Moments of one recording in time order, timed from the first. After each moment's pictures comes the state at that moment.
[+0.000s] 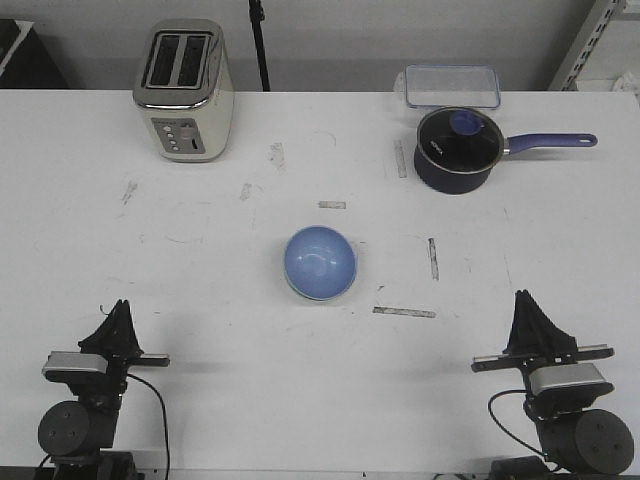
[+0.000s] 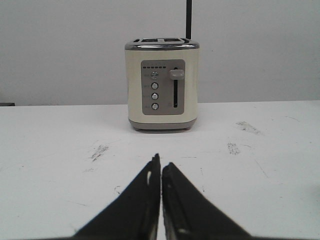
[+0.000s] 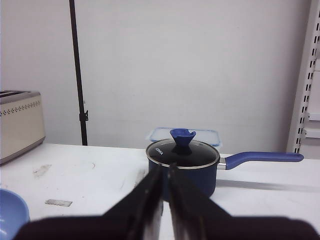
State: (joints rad) left arm -0.03 0.01 0.11 0.12 -0.03 0.02; right arm 0.10 0.17 0.42 -0.12 -0.02 0.00
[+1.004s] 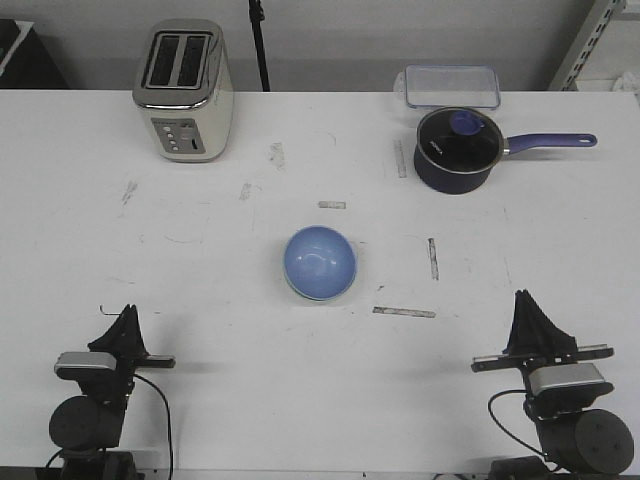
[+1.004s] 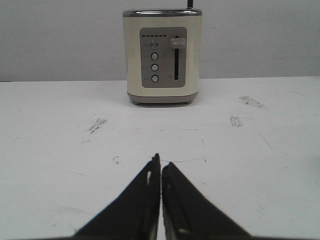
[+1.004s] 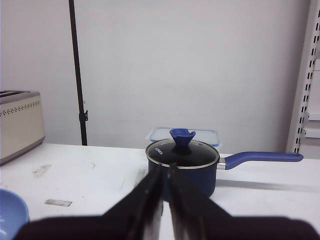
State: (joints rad) left arm -0.03 0.01 0.03 0.13 -0.03 0.02; right arm 0.10 0.17 0.42 -0.12 -0.02 0.00
